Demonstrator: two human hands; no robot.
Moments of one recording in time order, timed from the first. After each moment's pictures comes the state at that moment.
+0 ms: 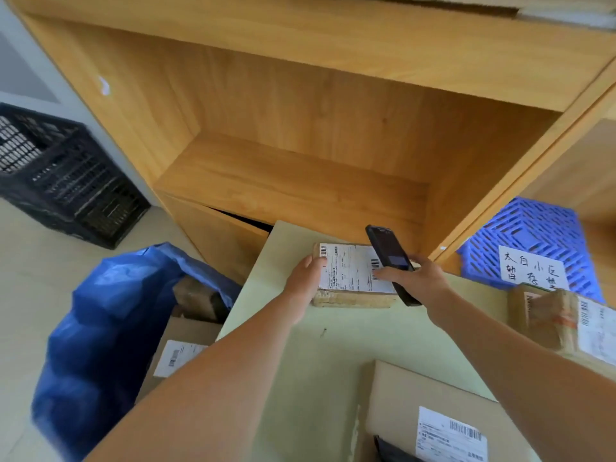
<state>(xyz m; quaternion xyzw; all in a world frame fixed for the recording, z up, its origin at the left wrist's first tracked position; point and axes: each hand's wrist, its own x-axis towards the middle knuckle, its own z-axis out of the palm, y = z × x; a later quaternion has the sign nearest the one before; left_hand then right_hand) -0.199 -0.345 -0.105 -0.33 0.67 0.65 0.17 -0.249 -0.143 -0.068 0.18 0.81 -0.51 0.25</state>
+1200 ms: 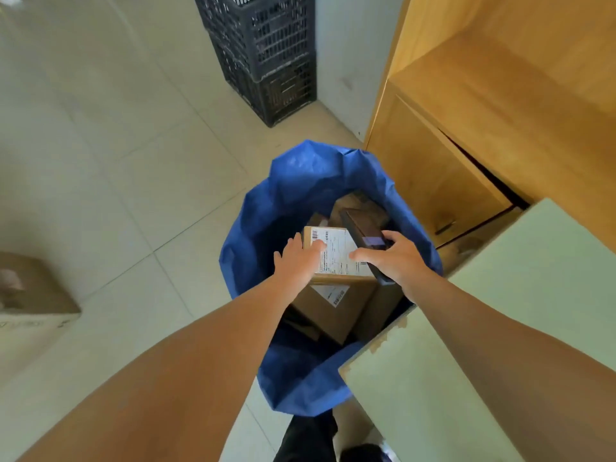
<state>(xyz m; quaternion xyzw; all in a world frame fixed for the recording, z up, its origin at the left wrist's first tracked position) 0.029 -0.646 -0.230 -0.58 0.64 0.50 0.09 -0.111 -0.534 -0.206 -0.08 0.83 -0.31 0.46</state>
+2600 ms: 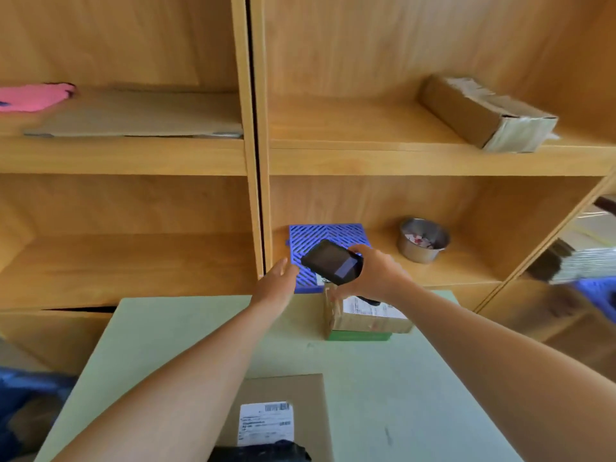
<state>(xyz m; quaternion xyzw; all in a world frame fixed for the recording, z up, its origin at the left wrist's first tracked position) -0.199 -0.063 0.025 -0.11 0.83 0.53 0.14 -0.184 0.133 0.081 0.05 0.97 -0.23 0.09</state>
